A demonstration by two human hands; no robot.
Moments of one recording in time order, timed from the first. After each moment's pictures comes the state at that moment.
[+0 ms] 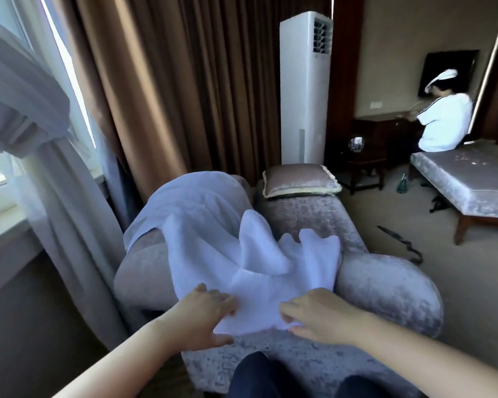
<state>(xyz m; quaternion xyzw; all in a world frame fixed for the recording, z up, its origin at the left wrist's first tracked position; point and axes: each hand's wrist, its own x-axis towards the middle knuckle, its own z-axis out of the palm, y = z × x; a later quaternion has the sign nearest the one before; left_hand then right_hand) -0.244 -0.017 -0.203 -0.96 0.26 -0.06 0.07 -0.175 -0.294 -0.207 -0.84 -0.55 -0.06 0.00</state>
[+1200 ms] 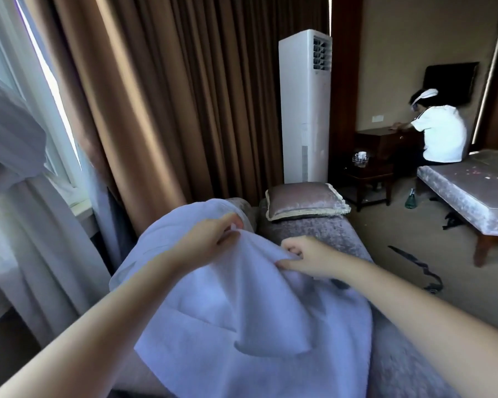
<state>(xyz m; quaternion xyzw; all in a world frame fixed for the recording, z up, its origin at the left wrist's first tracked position) -0.085 0.001 -0.051 -0.96 0.15 -0.20 -0.12 -0.009 -0.237 -0.103 -0.86 -0.38 0.03 0.35</state>
